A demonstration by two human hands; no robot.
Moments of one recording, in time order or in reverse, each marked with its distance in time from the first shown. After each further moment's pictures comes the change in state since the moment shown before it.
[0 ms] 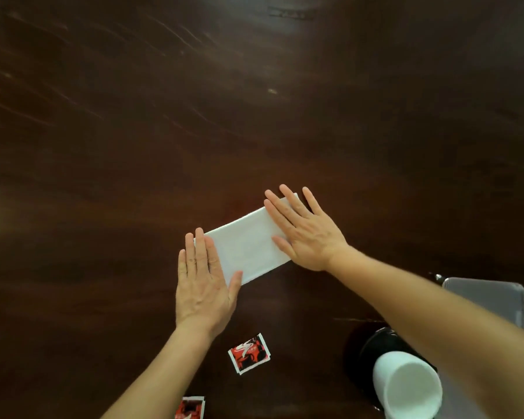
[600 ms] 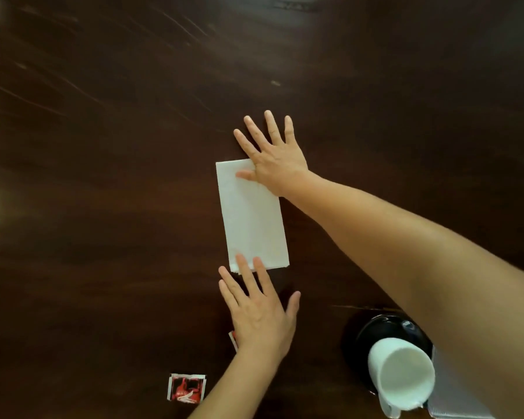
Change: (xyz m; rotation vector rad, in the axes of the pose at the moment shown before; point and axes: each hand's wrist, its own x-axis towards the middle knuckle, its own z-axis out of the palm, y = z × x) left_hand -0.065 0.101 -0.010 -0.037 -0.272 -0.129; right_hand 0.119 0.006 -0.061 -0.158 -0.085 0.194
